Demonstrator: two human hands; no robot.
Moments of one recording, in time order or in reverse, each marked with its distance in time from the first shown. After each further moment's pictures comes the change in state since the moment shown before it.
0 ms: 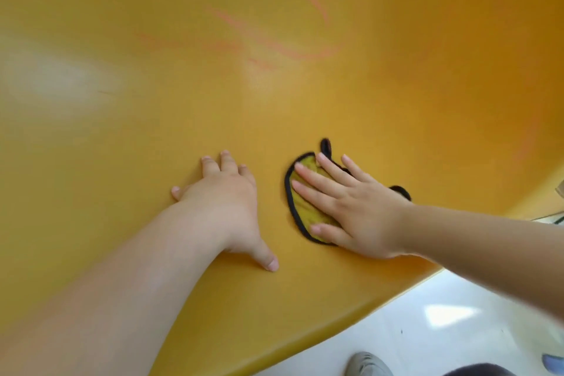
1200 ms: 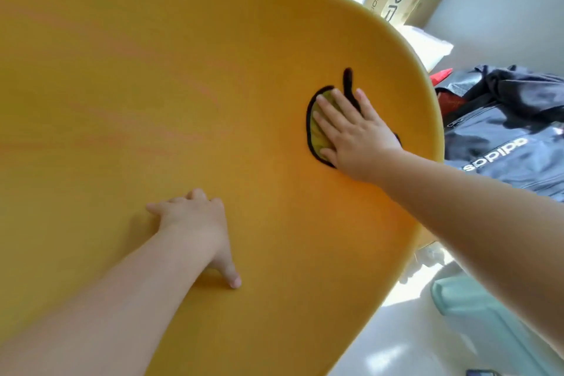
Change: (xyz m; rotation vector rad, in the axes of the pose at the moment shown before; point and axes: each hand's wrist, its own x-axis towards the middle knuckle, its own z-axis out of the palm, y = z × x) left_hand 0.072 0.092 -0.089 0.231 0.124 0.026; right_hand -0.025 0.216 -0.068 -0.513 0.090 0.676
